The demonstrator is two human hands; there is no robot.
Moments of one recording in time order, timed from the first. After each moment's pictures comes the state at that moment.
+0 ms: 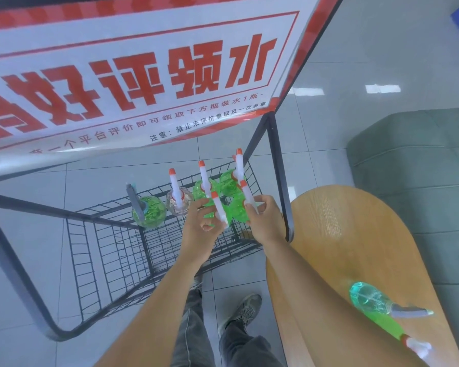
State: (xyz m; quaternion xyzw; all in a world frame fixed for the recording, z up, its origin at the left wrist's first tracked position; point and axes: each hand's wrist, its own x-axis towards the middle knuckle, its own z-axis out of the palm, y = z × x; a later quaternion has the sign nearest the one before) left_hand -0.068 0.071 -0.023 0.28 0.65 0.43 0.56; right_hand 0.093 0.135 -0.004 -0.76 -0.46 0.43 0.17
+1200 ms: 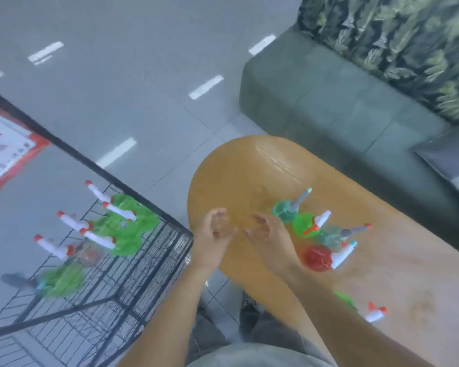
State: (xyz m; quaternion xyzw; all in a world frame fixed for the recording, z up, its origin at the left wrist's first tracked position) left_hand 0.166 -0.005 0.038 0.56 0.52 0.23 0.60; right_hand 0.322 -0.088 0.060 -0.78 -0.35 0.40 0.33
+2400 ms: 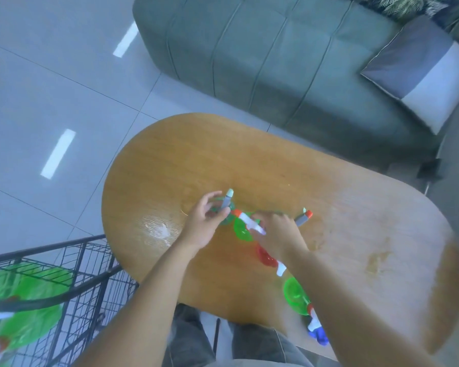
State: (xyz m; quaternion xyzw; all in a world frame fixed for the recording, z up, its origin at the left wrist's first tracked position) left_hand 0.403 0.018 -0.048 0.61 0.42 -0.02 0.67; right_hand 0.538 -0.145 -0.006 -0.86 -0.35 0.37 0.09
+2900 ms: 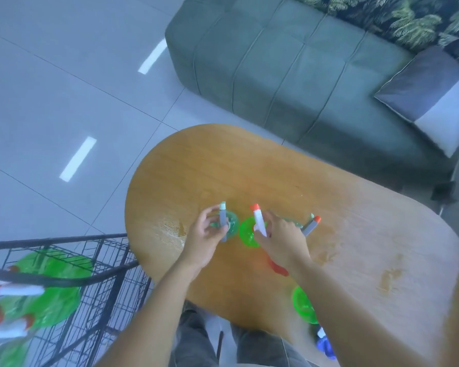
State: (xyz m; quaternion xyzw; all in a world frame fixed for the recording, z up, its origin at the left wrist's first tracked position) left_hand 0.355 0.007 -0.012 0.52 0.47 0.04 0.71; right_hand 0.513 -0.133 0.015 -0.88 -0.29 0.35 0.14
